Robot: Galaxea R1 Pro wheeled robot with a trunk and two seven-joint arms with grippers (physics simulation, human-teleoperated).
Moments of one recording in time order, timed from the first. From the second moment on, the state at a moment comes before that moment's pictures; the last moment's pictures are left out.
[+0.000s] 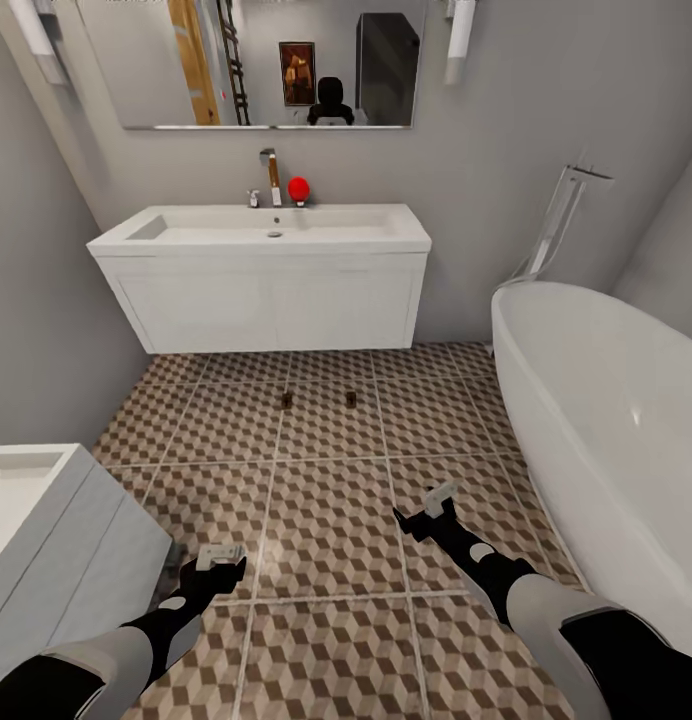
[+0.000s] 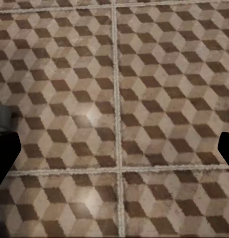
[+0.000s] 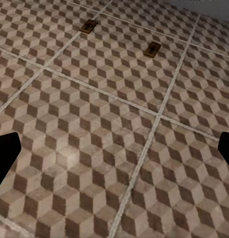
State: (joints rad) left arm -0.77 0.05 -0.31 0.03 0.31 -0.33 -0.02; right arm -0.89 0.02 0.22 -0.02 0.15 -0.50 0.17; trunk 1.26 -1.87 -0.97
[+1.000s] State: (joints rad) left arm -0.77 0.05 -0.31 0.04 0.31 -0.33 -0.03; right arm -0.89 0.02 0.22 -0.02 0.15 -0.51 0.17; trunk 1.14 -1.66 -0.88
